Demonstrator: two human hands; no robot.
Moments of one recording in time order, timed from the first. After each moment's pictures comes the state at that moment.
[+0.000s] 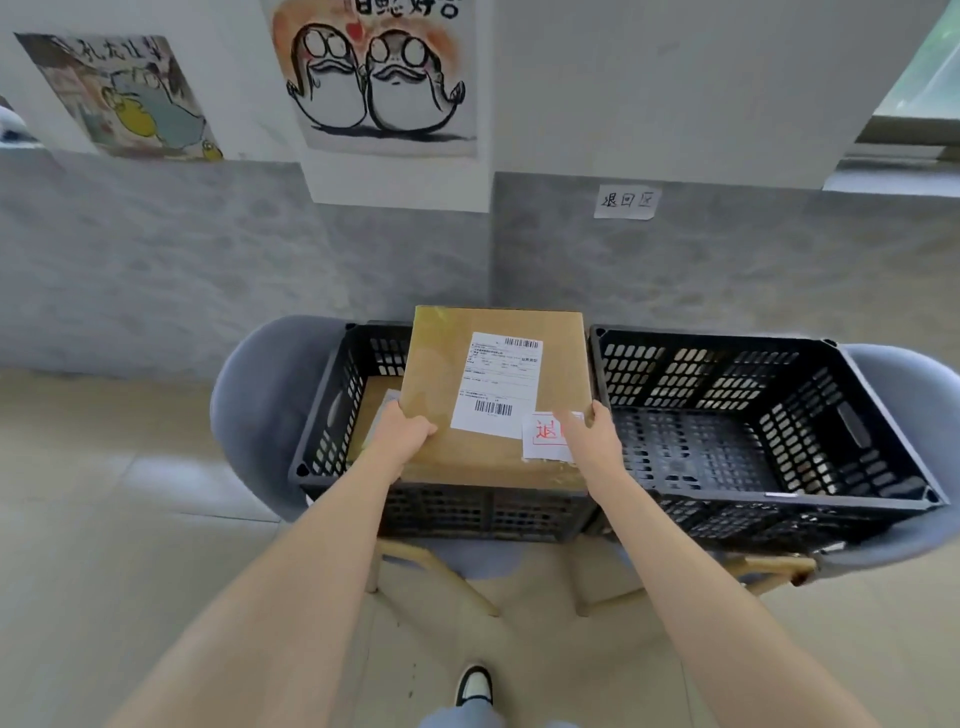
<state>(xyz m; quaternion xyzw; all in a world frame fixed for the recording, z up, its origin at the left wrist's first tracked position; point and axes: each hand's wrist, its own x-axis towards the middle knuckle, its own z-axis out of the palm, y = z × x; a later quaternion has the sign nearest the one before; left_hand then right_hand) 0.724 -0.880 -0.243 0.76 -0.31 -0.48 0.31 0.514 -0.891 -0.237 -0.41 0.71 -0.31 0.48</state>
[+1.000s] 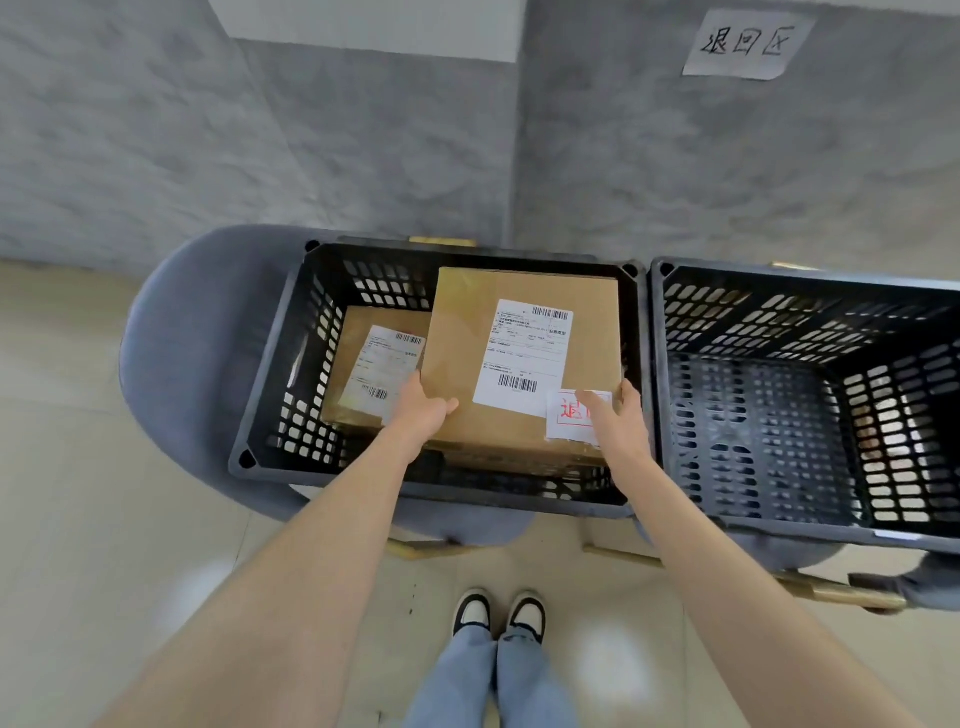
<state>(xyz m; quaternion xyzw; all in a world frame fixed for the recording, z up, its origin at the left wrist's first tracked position) 0.726 -0.987 -0.379 0.78 -0.26 -0.51 0.24 0.512 -0.998 -0.355 -0.35 0.72 -0.26 0.54</state>
